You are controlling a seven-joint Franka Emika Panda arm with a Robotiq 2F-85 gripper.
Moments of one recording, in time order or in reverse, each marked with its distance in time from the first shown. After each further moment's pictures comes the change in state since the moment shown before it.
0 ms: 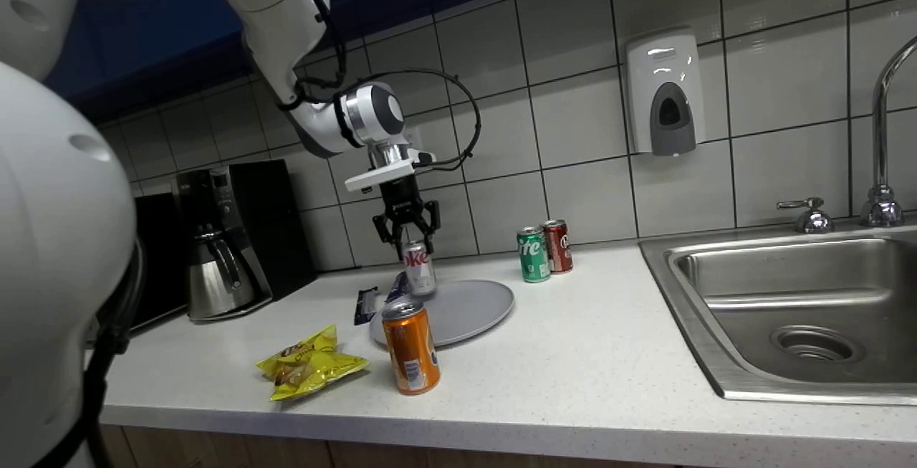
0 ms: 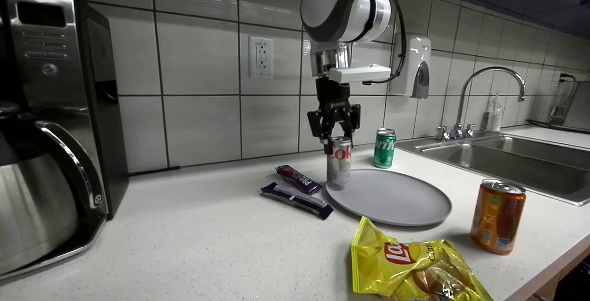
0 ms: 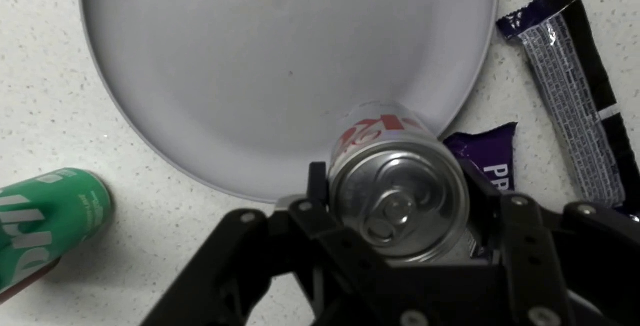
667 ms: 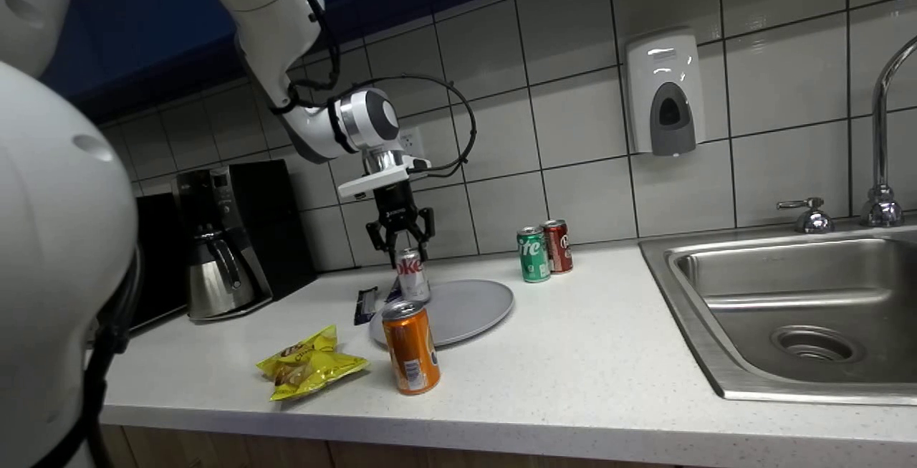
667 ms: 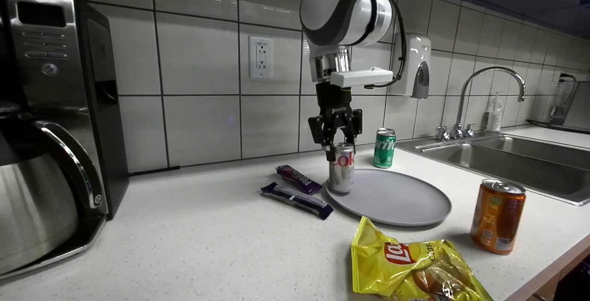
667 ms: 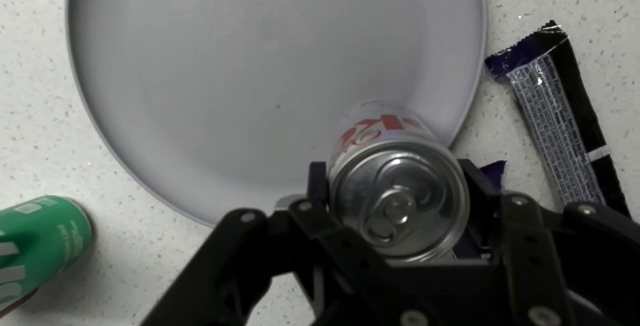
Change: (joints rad) arm 0.009 -0.016 0.007 -0.049 -0.001 -0.004 0.000
